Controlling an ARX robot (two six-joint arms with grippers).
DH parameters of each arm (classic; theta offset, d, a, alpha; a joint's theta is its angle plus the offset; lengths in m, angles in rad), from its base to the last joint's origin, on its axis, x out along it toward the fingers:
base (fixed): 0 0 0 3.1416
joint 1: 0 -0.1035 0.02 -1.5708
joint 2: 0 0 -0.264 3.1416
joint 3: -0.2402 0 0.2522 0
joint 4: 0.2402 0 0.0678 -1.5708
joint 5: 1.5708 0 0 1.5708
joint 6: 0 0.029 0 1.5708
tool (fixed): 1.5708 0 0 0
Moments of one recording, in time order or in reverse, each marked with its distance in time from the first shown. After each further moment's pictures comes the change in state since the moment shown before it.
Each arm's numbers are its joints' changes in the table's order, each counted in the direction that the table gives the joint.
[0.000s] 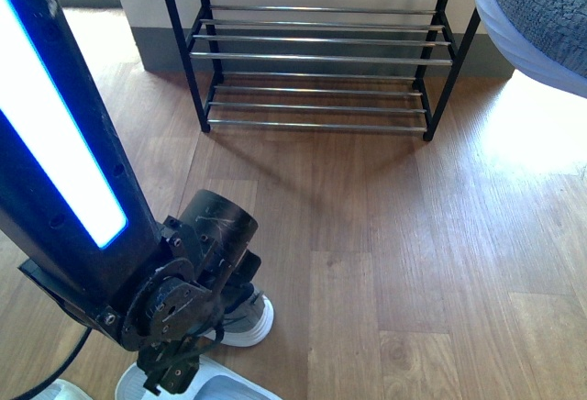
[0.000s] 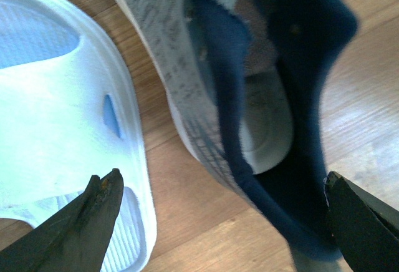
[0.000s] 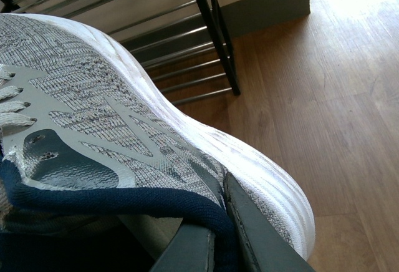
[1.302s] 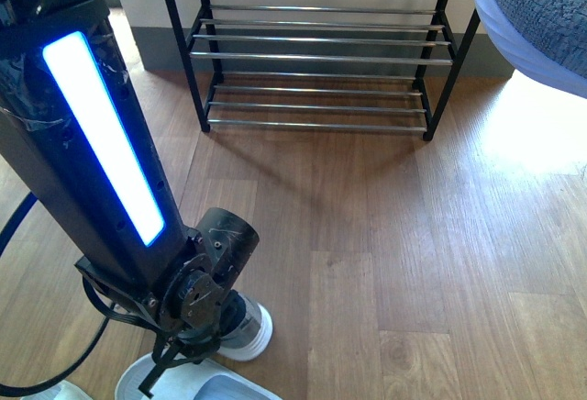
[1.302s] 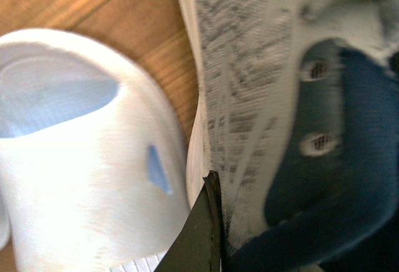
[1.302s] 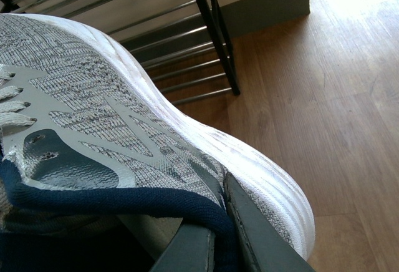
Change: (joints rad) left arm -0.039 -0.099 -0.126 0.166 -0.094 0.197; right arm 0.000 0.000 0.000 0.000 0.000 0.000
